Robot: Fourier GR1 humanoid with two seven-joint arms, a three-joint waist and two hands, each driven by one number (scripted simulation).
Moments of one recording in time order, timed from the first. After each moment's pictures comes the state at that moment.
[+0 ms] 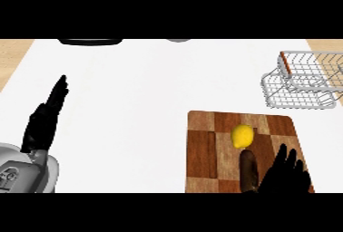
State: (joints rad) left arm -0.18 0.49 -0.19 -1.42 0.09 0.30 0.04; right arm 0.22 -0.01 0.44 -1.94 1.41 0.13 1.25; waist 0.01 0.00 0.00
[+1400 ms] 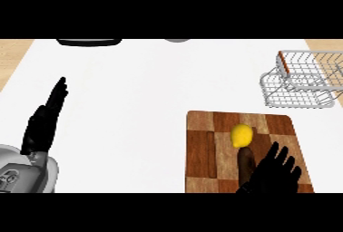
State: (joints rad) left arm -0.16 0.46 -0.16 -1.42 0.06 0.28 0.04; right arm 0.14 -0.01 0.38 -1.75 1.38 0.14 1.25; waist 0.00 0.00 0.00
